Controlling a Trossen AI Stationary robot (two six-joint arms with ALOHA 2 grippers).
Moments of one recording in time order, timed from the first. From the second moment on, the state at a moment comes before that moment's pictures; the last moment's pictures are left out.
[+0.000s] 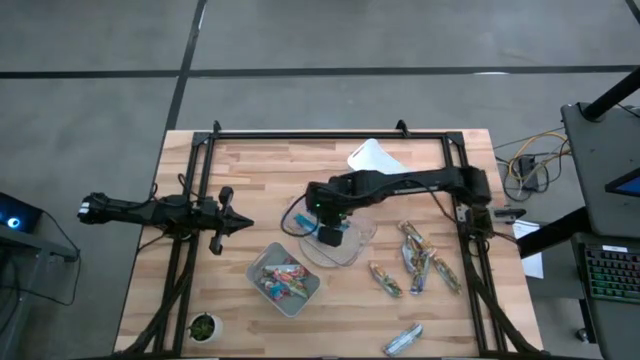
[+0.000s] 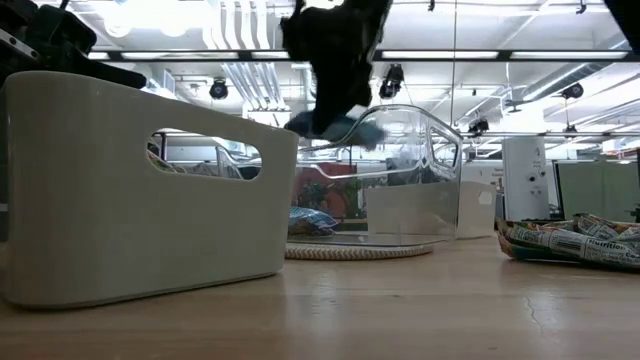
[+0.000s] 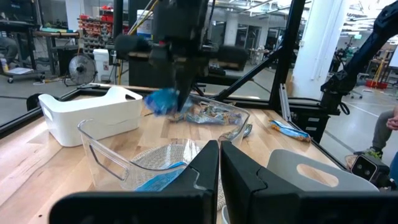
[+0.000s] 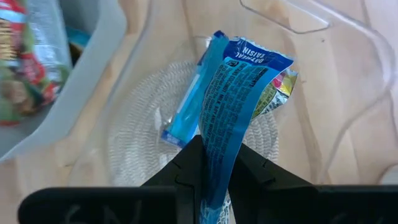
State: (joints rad) left arm -0.14 0.08 0.01 0.03 -0.07 -0.11; right arm 0.01 1.99 1.78 -0.96 0.04 0.22
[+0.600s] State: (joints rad) left arm -0.14 0.08 0.01 0.03 -0.07 -0.11; right arm -0.06 2.11 1.88 -1.02 0.06 0.34
